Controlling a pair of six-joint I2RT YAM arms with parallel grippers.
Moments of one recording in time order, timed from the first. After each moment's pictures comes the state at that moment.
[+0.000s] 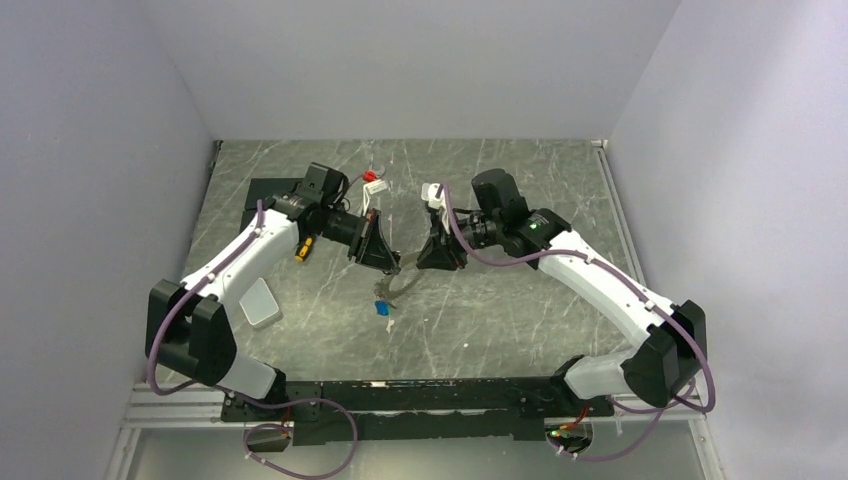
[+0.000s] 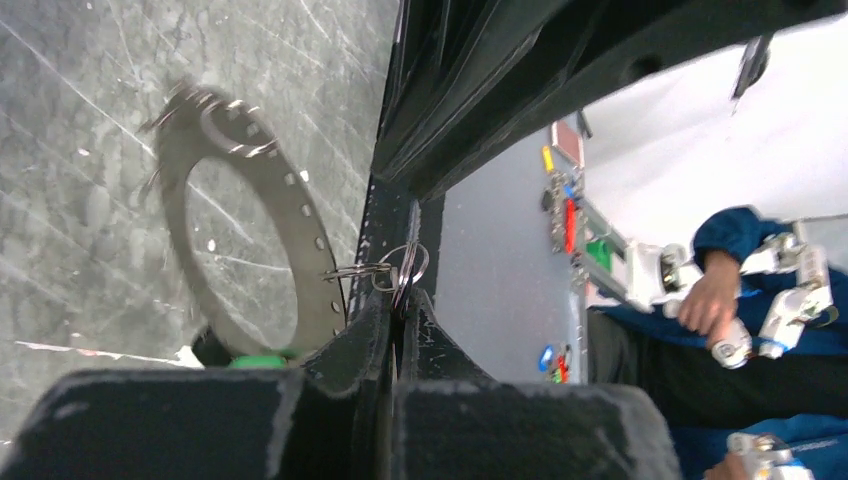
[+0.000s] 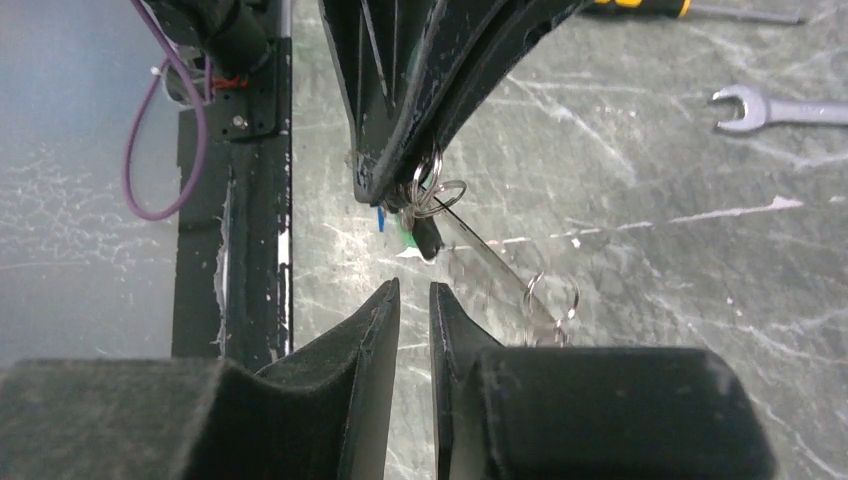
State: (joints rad) left arm -0.40 1.46 1.21 -0.74 1.21 0.10; right arm 0.64 1.34 1.20 -0.50 -0.81 -0.31
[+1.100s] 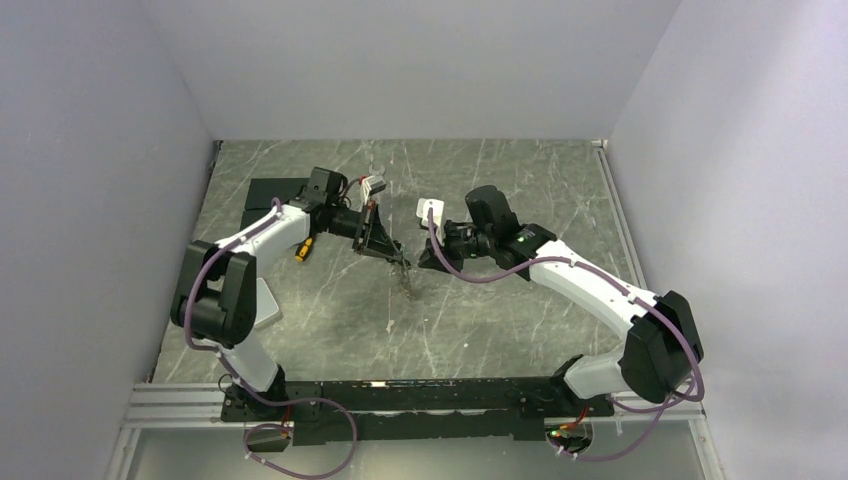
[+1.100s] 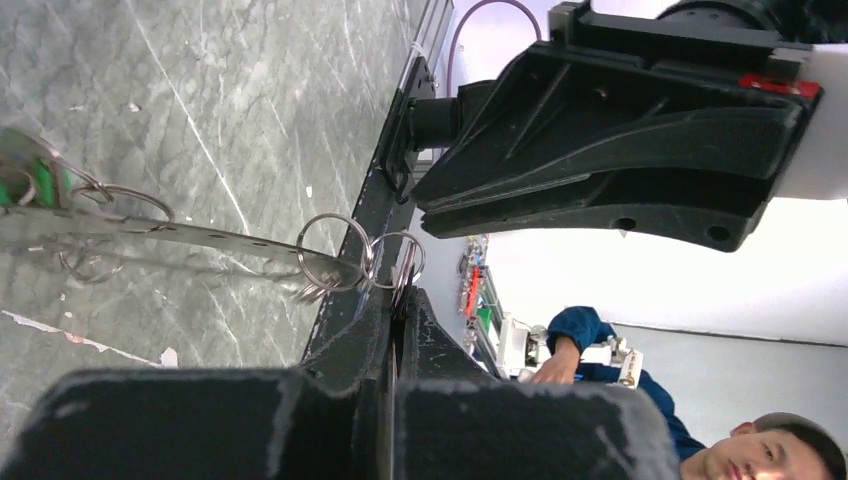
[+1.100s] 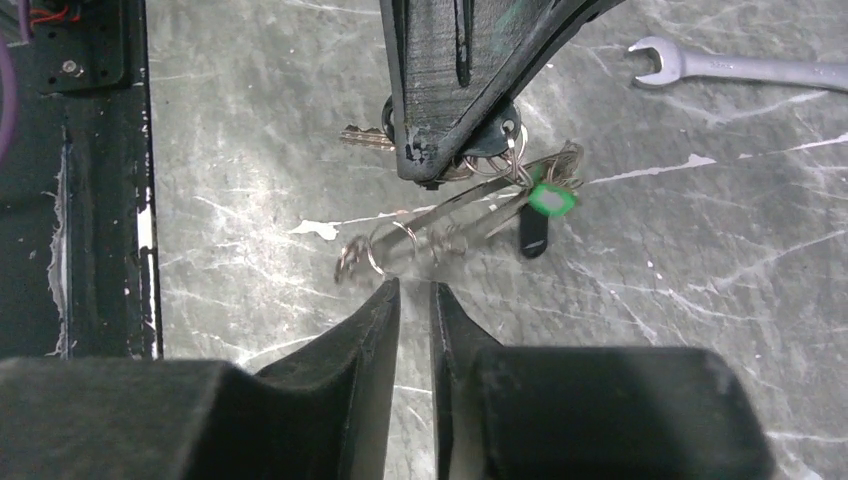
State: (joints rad) left arm -0.32 1.66 1.14 -0.41 1.26 -0.35; right arm 0.66 1.36 1.02 -0.29 -0.64 -0.41
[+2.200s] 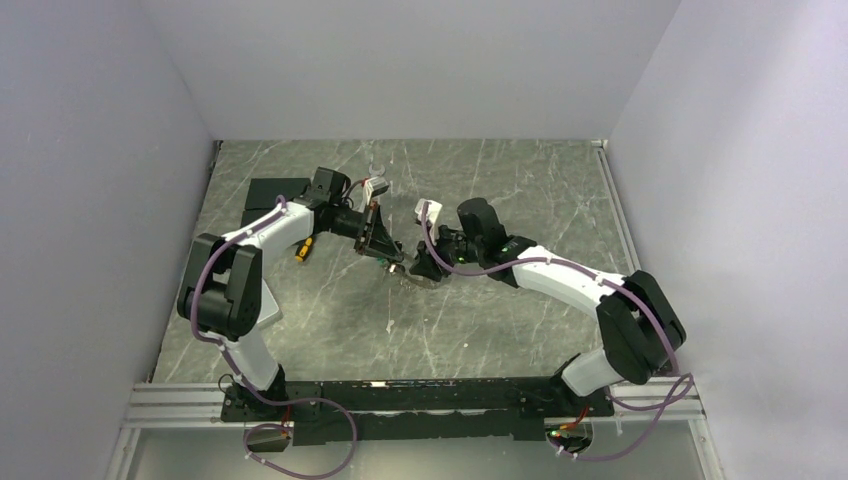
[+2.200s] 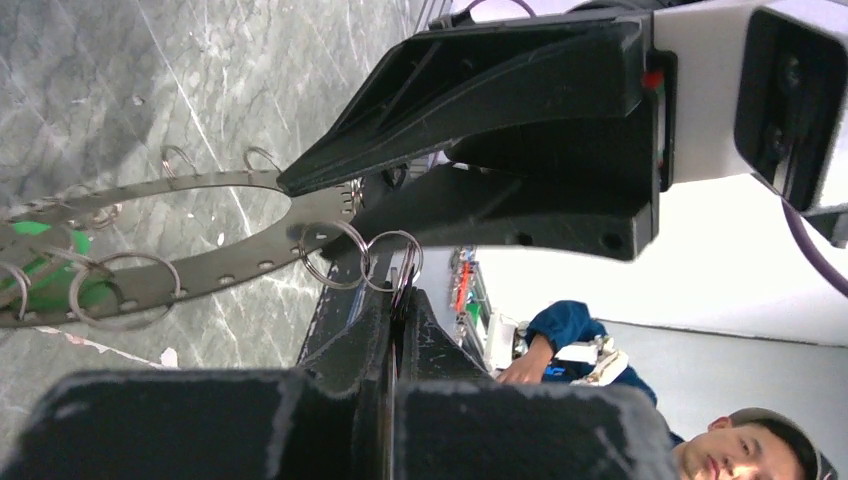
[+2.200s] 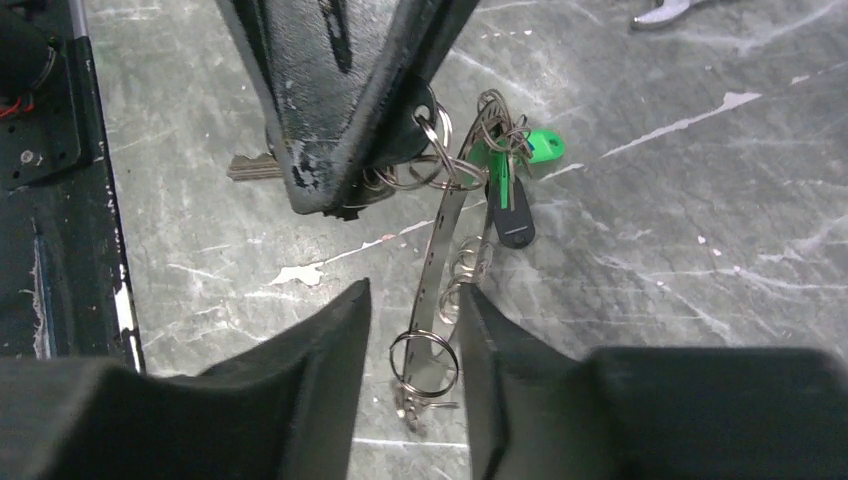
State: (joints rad) left arm -0.32 1.73 1.16 -0.43 1.27 -0.35; right arm 0.67 1.47 0.89 0.03 -0.58 -0.15
